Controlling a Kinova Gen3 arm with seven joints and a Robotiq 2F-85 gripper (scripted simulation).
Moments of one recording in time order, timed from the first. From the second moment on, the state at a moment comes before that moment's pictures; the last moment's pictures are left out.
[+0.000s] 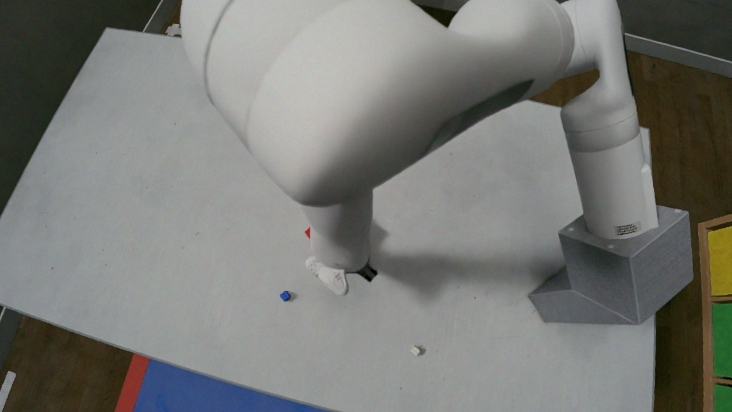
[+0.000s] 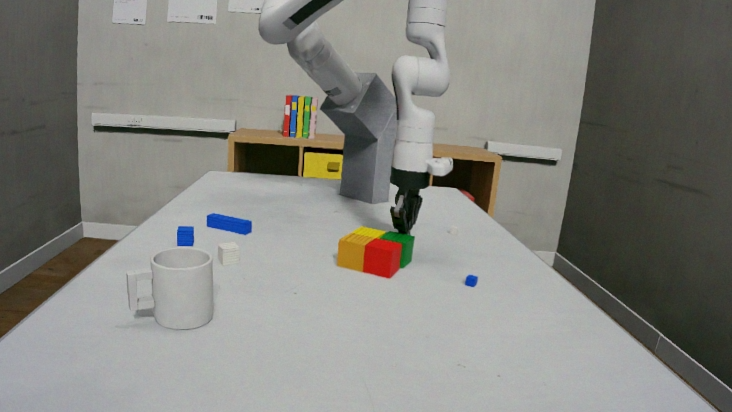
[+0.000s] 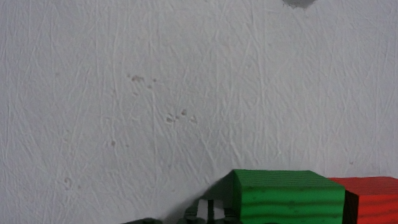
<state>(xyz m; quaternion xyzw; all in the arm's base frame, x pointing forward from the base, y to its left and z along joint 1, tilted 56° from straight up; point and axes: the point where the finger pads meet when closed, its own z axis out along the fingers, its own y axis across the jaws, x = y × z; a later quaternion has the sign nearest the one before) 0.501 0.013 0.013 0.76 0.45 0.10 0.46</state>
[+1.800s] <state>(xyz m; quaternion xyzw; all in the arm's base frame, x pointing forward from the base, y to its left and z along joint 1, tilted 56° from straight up) 0.506 0.012 0.019 0.76 0.45 0.10 0.46</state>
